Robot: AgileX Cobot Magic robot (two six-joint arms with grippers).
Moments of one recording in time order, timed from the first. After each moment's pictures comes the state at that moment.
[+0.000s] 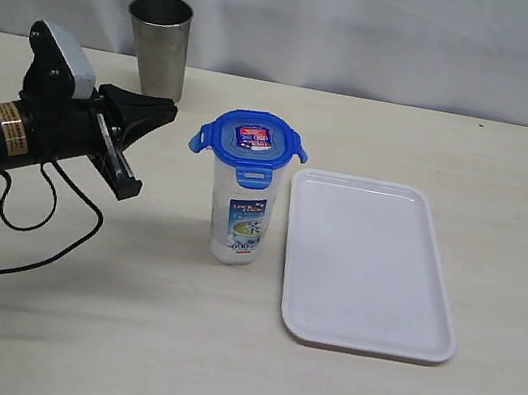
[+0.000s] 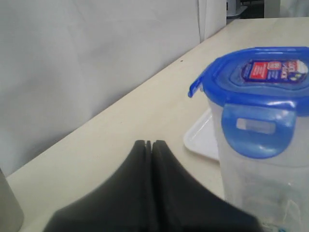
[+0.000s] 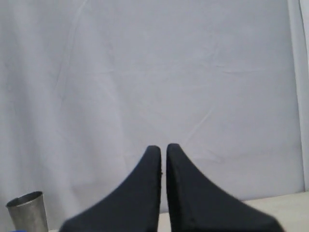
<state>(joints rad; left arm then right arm) -0.15 1.90 -0.69 0.80 -1.08 -0.10 0.09 0.26 0.00 0.11 -0.45 0.10</state>
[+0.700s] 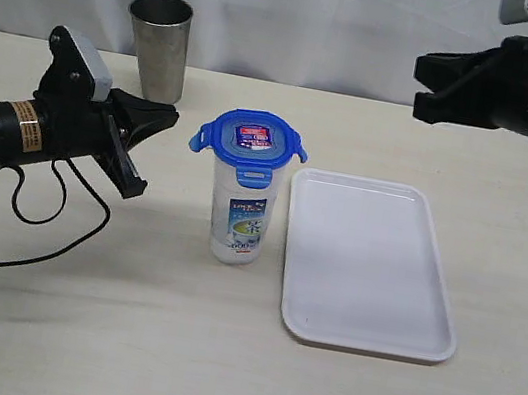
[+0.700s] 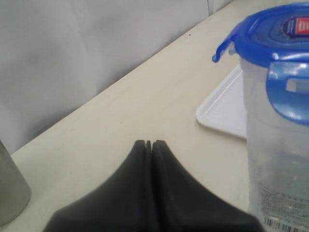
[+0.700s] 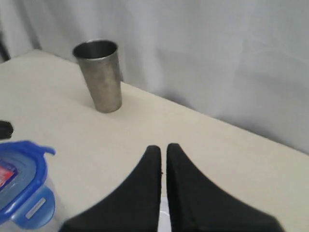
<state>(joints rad) -0.15 1.96 -0.76 0.81 -0.98 -0.10 0.08 1.55 -0.96 -1.35 -0.50 1.11</state>
